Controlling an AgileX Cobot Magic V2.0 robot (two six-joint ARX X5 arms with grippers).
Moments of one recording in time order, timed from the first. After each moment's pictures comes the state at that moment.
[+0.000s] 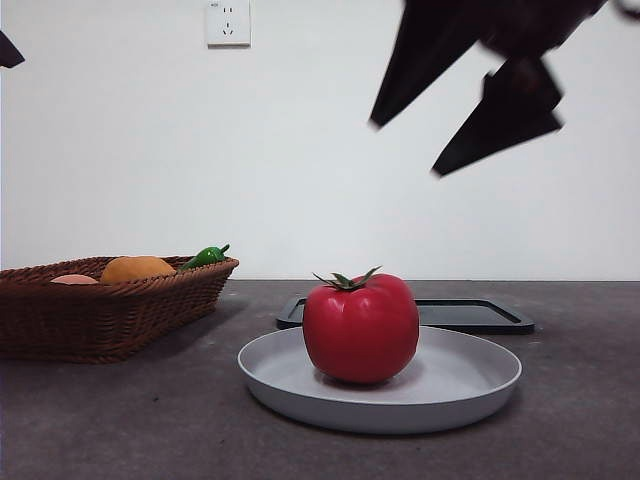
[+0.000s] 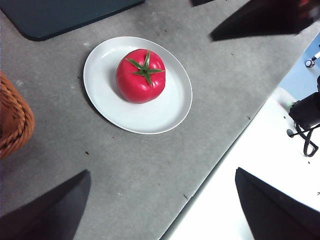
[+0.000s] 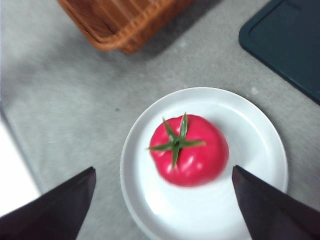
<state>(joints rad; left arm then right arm) -0.34 0.82 0.95 -0.95 0.59 0.13 0.55 1.28 1.02 -0.60 -0.41 0.00</state>
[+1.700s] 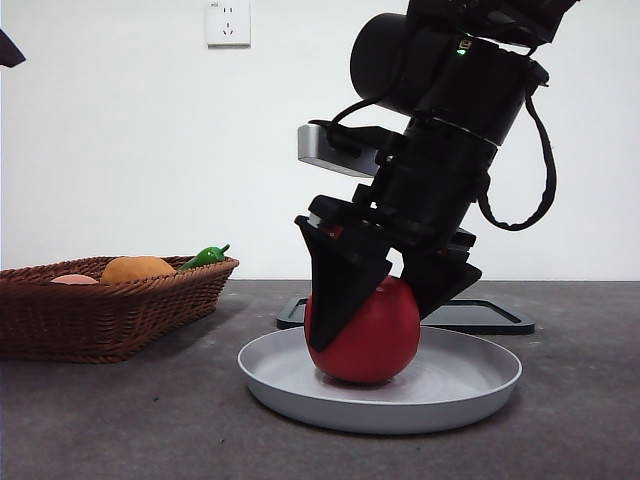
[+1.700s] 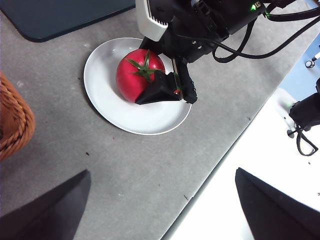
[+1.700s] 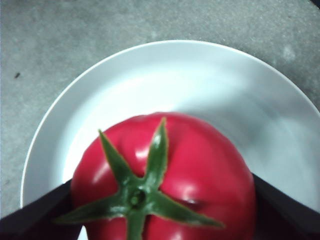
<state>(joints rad) -0.34 0.82 0.95 -0.95 0.59 0.13 0.69 1.69 1.02 -0.40 -0.17 0.00</state>
